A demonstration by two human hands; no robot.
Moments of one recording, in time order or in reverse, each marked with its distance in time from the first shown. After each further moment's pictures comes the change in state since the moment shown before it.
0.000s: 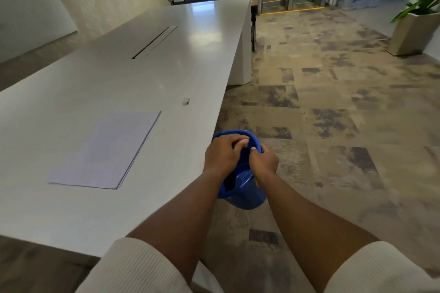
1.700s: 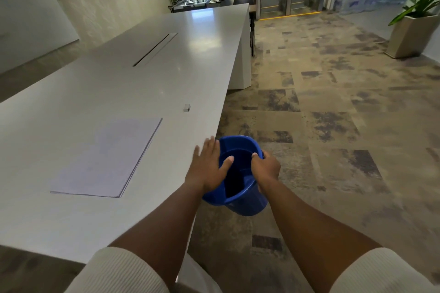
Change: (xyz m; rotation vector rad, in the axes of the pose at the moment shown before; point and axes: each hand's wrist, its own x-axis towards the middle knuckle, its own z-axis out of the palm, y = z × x) left_hand -0.005 -0.050 -0.023 0.443 -0.294 0.012; right_hand -0.001 -0.002 -0.001 0.024 -0.015 0.014
